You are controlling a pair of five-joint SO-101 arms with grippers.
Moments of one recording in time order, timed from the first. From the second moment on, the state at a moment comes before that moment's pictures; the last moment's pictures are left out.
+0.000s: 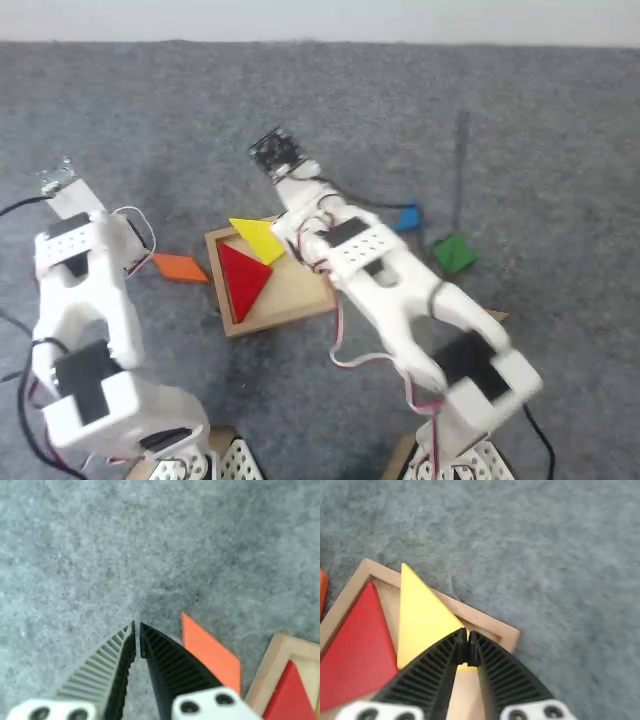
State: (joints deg) left arm -32.4 1.5 33.9 53.4 14.4; right arm -38.9 12.2 22.3 23.1 7.4
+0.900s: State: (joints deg) left arm -30.8 0.2 35.3 52.5 12.0; right arm -45.2 33.1 -8.9 45.3 16.9
